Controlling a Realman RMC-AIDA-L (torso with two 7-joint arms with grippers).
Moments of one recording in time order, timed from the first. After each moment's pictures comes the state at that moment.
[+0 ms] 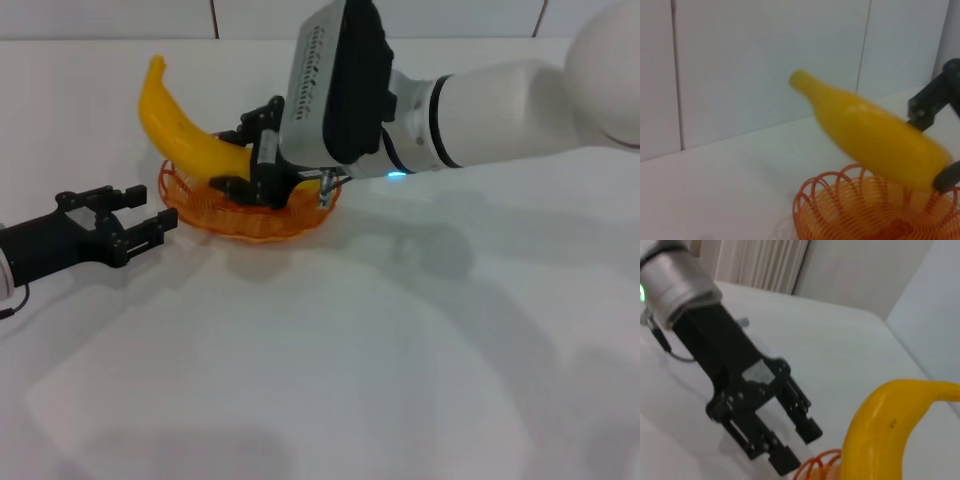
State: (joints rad) left arm -0.42 -2.02 0.94 0.51 1.64 1.16 -1.15; right arm 0.76 2.05 -1.90 -0.90 -1.76 -0.62 1.70
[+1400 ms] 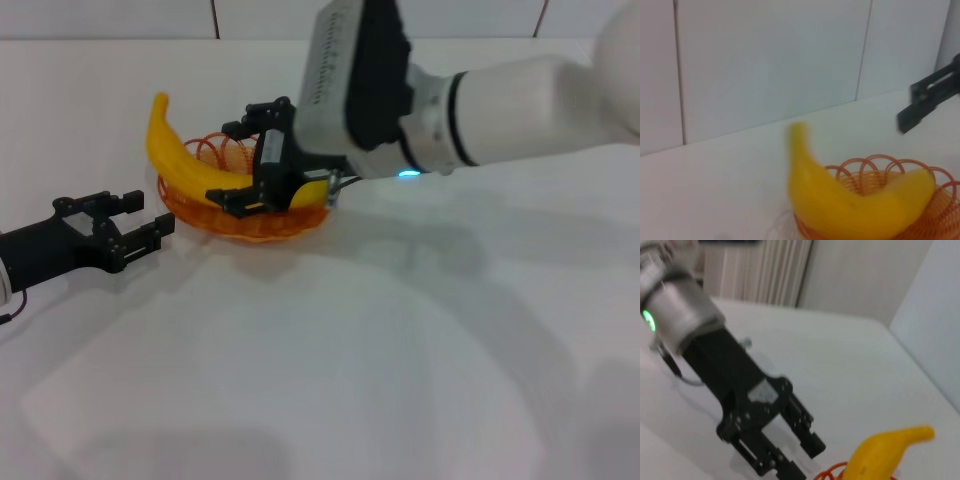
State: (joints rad) left arm -0.41 -2.02 0.94 0.50 1.64 1.16 -1.15; right arm 0.71 2.04 -1.86 -0.97 -1.77 -0.70 1.75
